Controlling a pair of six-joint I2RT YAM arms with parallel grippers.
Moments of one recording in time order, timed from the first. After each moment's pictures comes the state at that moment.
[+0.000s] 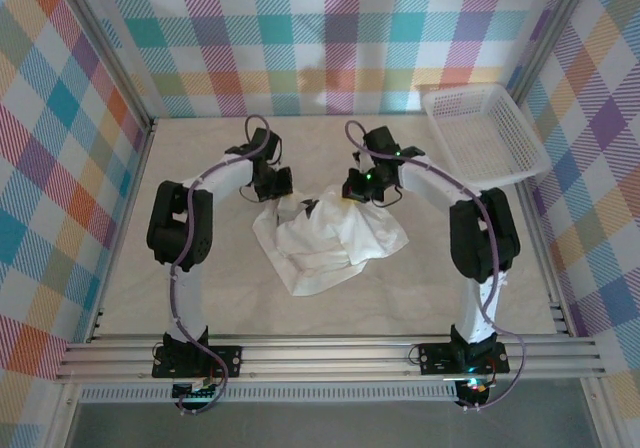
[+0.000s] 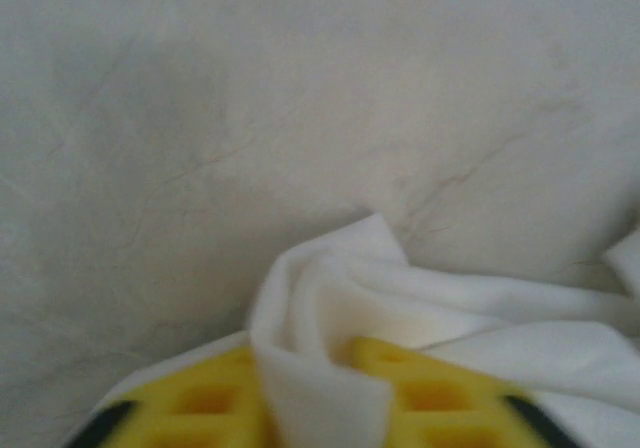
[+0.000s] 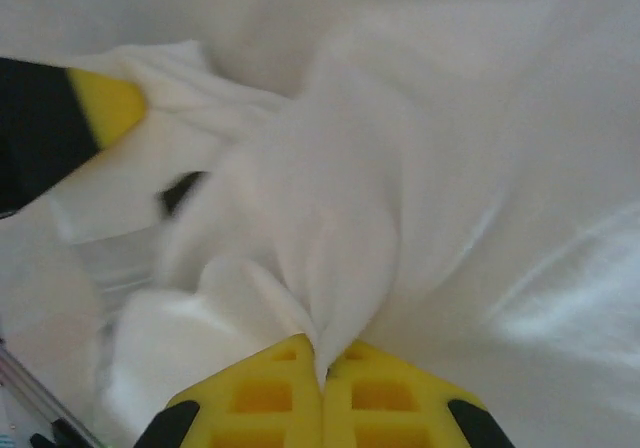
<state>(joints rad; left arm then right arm) -0.31 2.05 1.59 -0.67 0.24 -0.53 0.44 1.89 1.50 -0.66 -0.45 0.50</state>
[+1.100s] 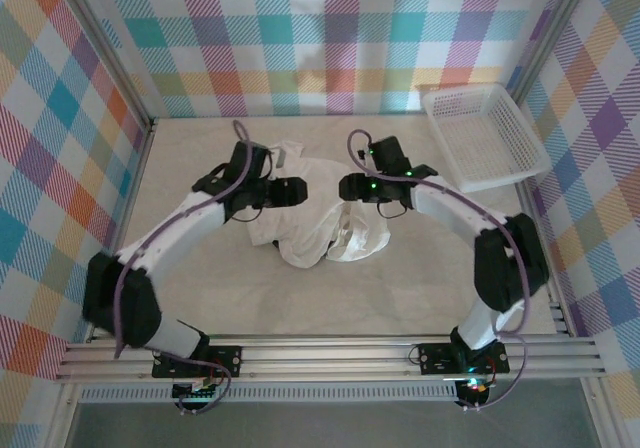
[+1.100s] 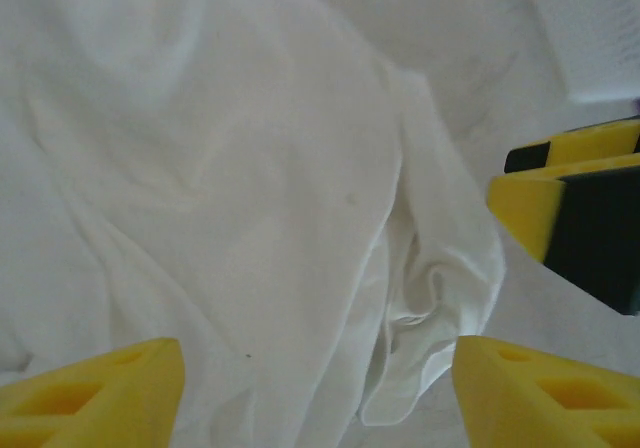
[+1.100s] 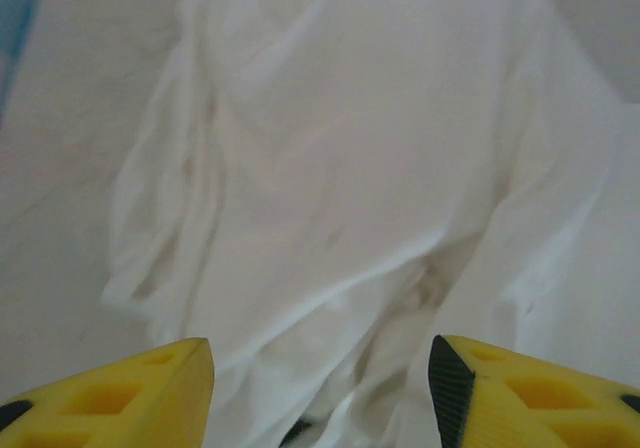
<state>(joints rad) -0.46 1.52 1.21 -0.53 0.24 -0.45 0.50 1.72 1.25 -0.47 -0.18 0.42</state>
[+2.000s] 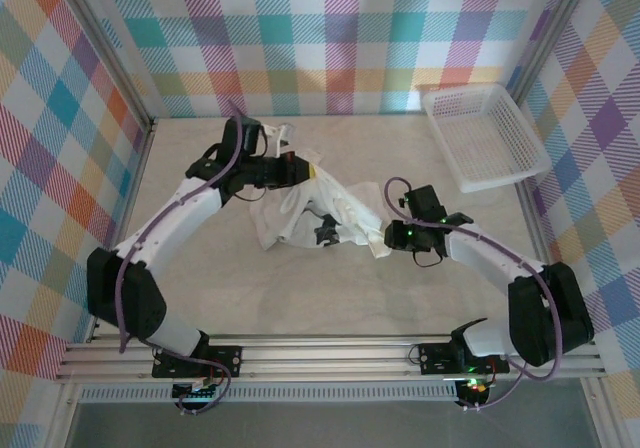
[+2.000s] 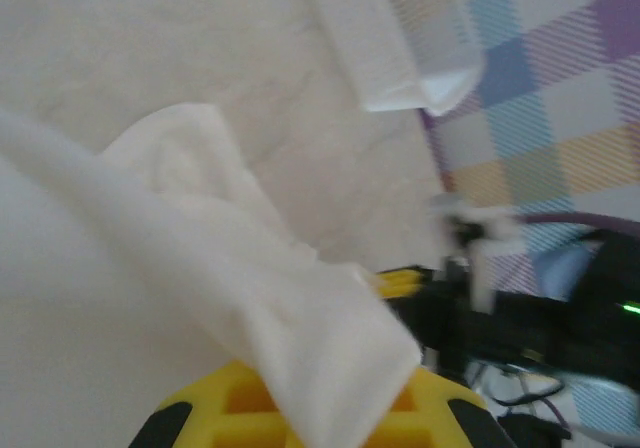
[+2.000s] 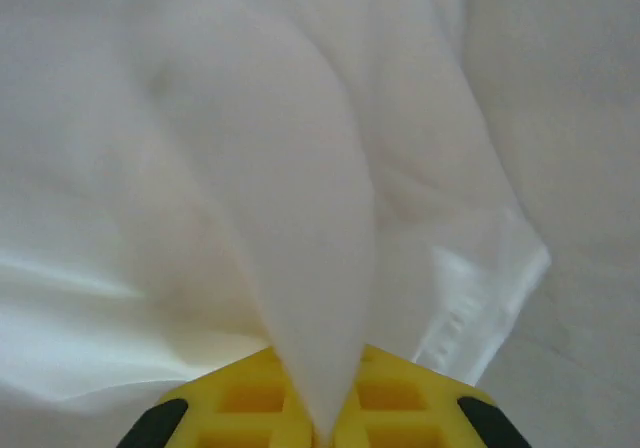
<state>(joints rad) -0.40 1.50 1.32 -0.46 0.63 -0.52 0.40 1.35 0.75 -0.48 -0.15 0.45</state>
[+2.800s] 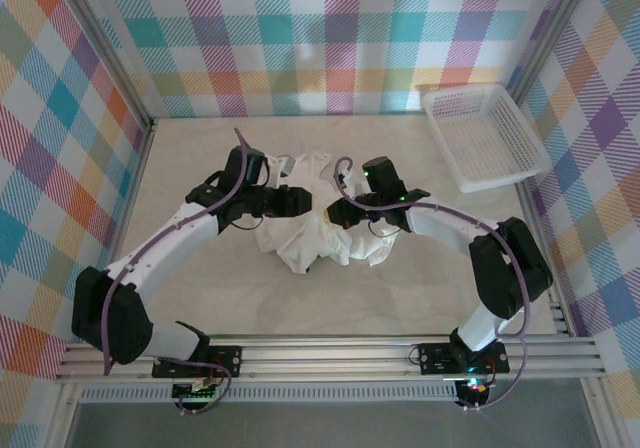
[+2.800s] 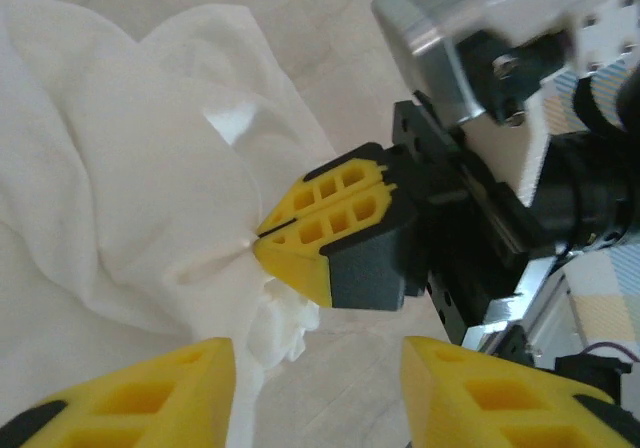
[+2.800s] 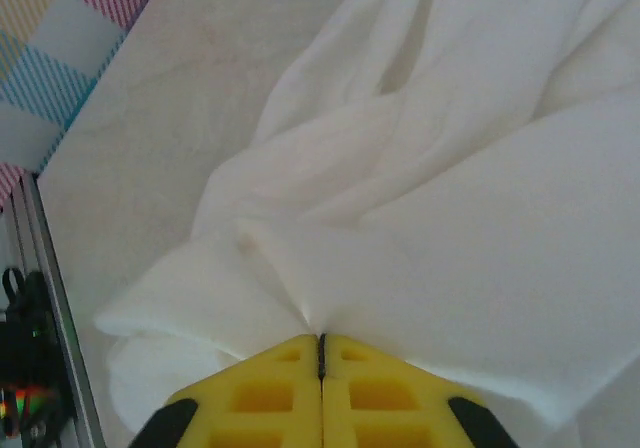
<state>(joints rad) -0.47 1.37 1.11 -0.49 0.50 -0.46 0.57 1.64 1.03 -0.14 -0.59 0.23</state>
